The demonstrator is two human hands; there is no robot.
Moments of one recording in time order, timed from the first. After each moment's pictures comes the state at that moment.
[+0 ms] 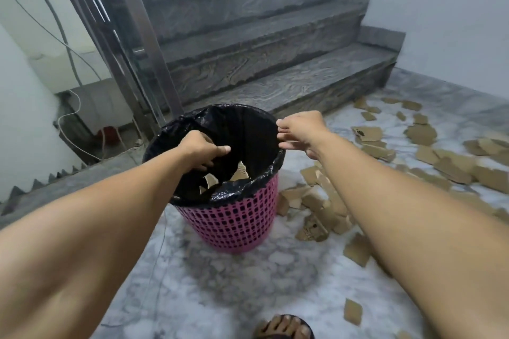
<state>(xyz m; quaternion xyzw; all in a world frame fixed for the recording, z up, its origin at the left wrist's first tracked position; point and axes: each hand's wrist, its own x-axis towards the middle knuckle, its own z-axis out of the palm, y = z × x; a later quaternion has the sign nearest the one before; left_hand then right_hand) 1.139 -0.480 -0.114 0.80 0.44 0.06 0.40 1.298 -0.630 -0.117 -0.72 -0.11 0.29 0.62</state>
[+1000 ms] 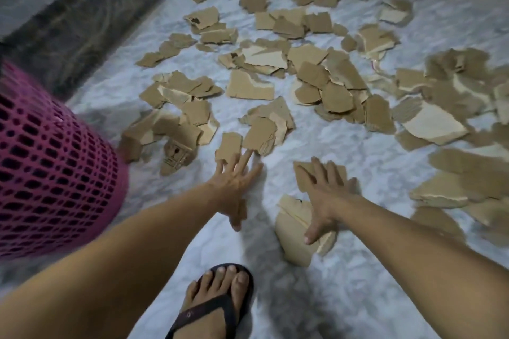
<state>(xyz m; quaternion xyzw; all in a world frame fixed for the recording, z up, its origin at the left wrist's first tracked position) 1.240 -0.761 -0.415 0.93 -0.21 -0.31 -0.06 1.226 -0.995 -0.390 -0.91 -0.11 0.38 -0.08</state>
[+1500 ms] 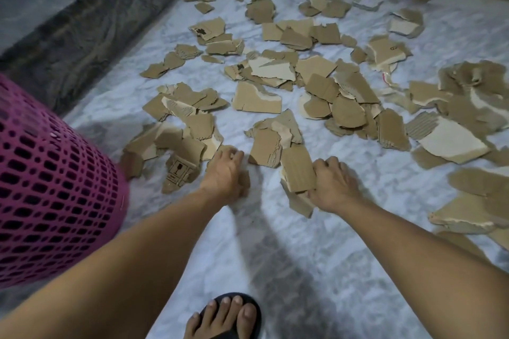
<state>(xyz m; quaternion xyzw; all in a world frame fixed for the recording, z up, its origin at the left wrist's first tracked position) 1.284 -0.744 -0.410 0.99 -0.05 -0.14 0.06 1.279 -0.976 -0.401 -0.98 0.00 0.20 0.07</state>
